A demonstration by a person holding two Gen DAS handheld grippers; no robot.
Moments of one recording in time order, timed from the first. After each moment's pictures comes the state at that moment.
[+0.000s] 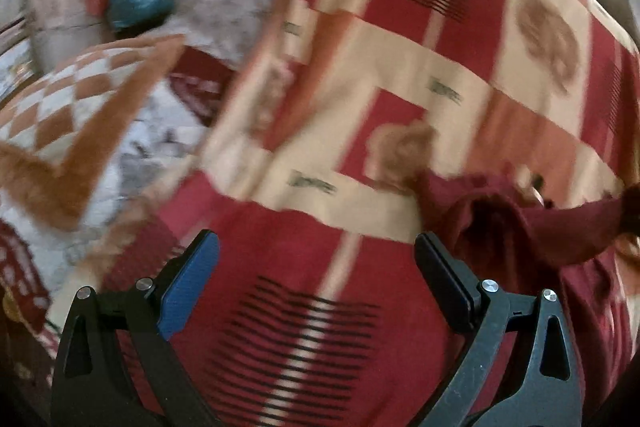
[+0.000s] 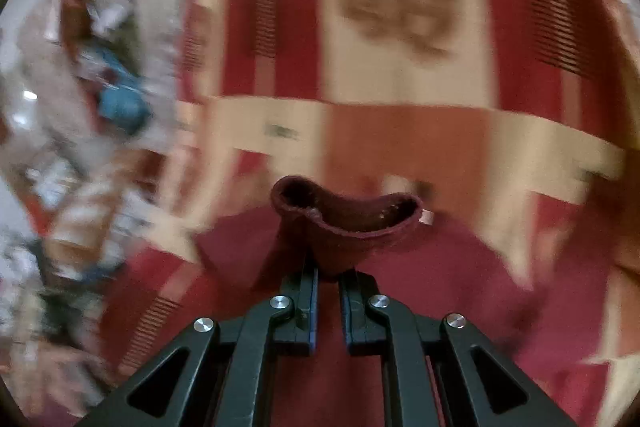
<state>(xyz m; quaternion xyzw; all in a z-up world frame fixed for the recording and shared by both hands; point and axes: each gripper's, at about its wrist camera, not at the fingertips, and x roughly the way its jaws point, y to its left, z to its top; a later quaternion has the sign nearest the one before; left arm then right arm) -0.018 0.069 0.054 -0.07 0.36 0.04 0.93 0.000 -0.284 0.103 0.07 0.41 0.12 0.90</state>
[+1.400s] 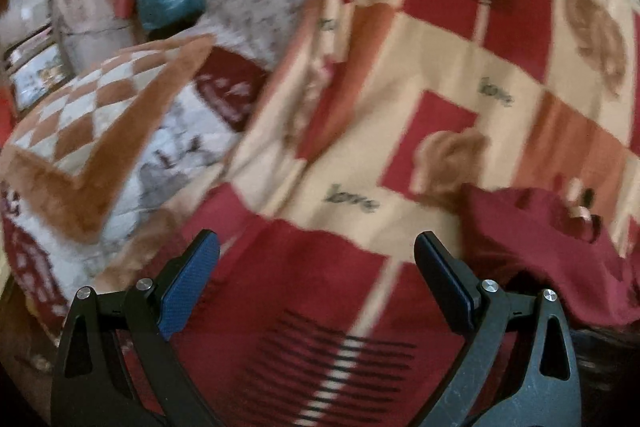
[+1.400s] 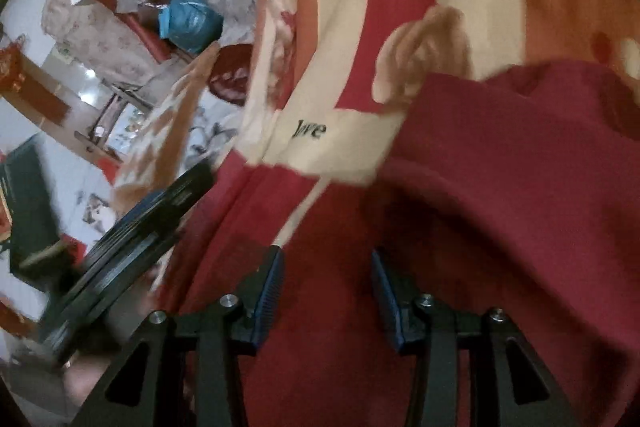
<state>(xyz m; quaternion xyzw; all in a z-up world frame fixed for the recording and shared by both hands) 0.013 0.078 0.049 -0.05 0.37 0.12 0.92 0.027 -0.121 0.029 0.14 0.50 0.33 0.78</state>
